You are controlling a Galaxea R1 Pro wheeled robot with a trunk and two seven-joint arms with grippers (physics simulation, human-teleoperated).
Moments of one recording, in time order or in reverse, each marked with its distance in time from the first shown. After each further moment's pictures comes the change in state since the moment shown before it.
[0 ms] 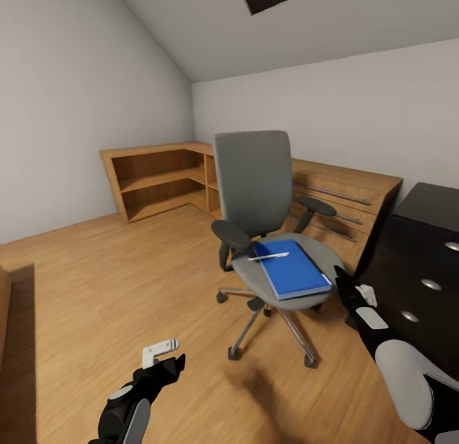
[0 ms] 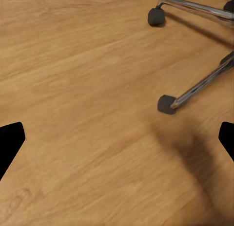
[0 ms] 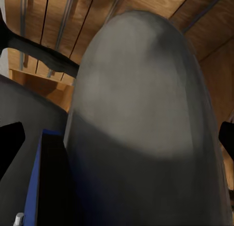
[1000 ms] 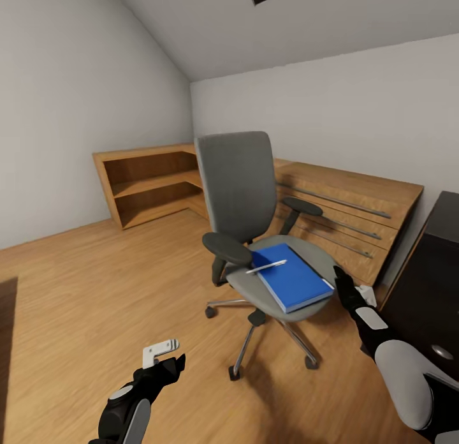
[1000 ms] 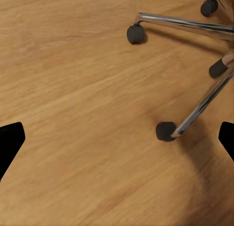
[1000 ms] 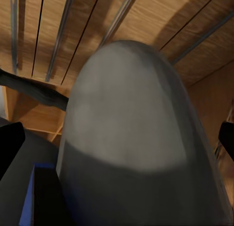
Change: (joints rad) left arm 0.000 0.000 -0.001 0.000 0.000 0.000 0.000; right arm 0.000 0.000 0.003 0.004 0.001 0.000 0.001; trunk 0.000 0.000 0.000
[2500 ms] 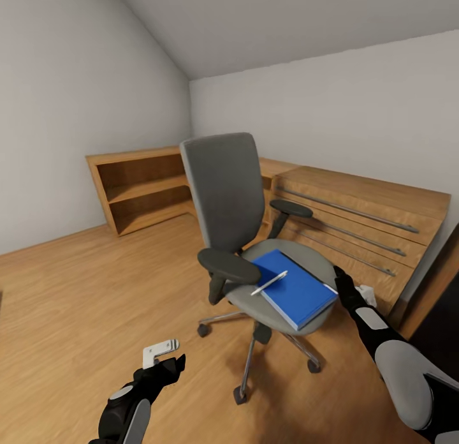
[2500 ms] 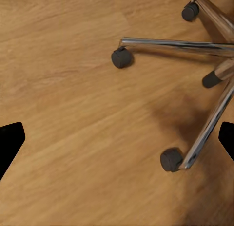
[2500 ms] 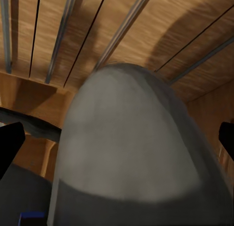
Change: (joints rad) left arm 0.000 0.000 0.000 0.001 0.000 0.000 0.000; right arm 0.001 0.000 0.000 0.000 0.002 -0.001 0.002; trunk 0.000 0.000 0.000
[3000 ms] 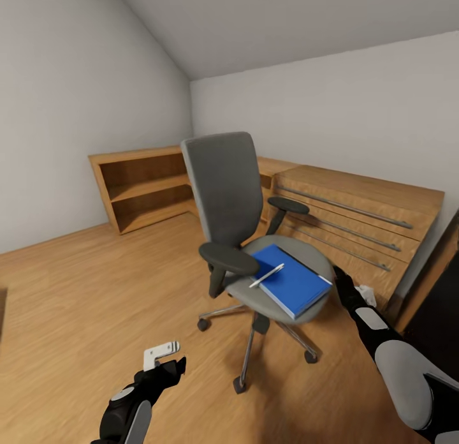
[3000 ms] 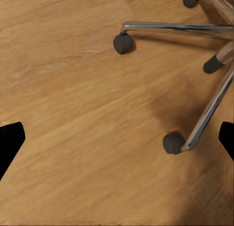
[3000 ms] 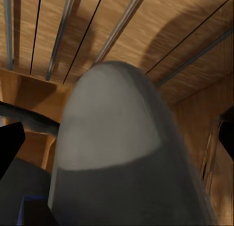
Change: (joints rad) left arm 0.000 0.000 -0.002 0.018 0.000 0.000 0.000; right arm 0.000 0.000 0.000 0.001 0.002 0.000 0.000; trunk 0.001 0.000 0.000
